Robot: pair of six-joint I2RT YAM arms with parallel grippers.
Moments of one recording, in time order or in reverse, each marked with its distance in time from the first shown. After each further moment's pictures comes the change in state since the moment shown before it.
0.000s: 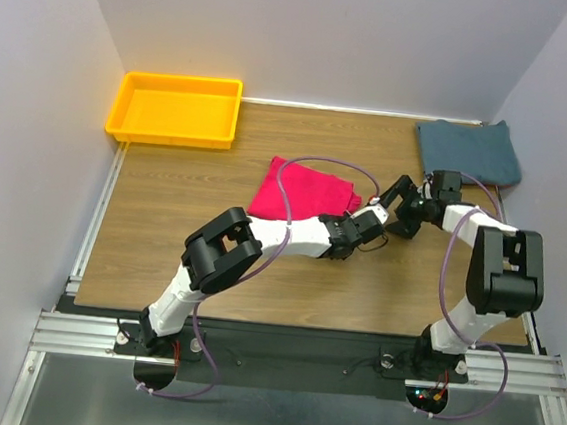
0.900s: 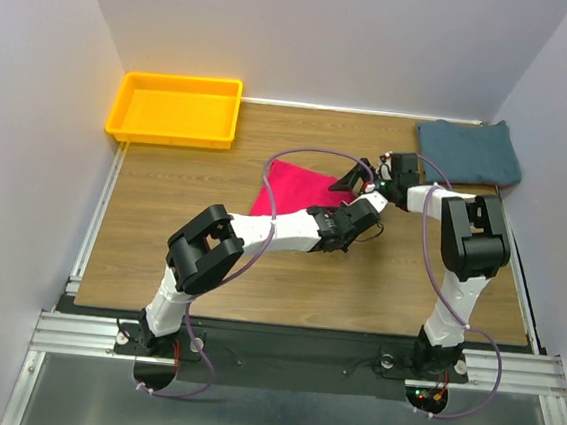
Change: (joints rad) left arm 0.024 -0.116 -0.045 0.040 0.080 -0.047; right arm 0.208 0.323 0.236 0.211 -0.132 0.155
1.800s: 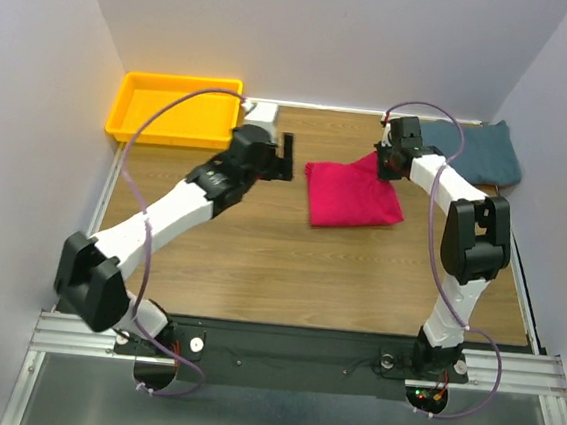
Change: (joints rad) left arm 0.375 -0.551 -0.264 0.140 0.119 -0.151; right arm 0.035 -0.021 0.351 -0.442 0.683 -0.769
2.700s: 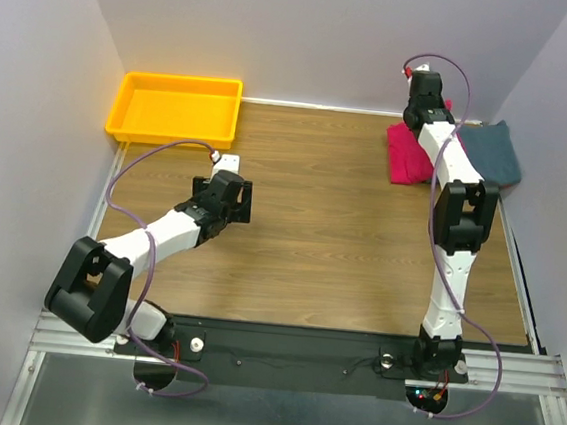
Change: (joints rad) left arm 0.204 -0.124 -0.507 0.096 -0.142 0.045; right arm -0.086 0.325 0.645 0.005 0.694 -0.612
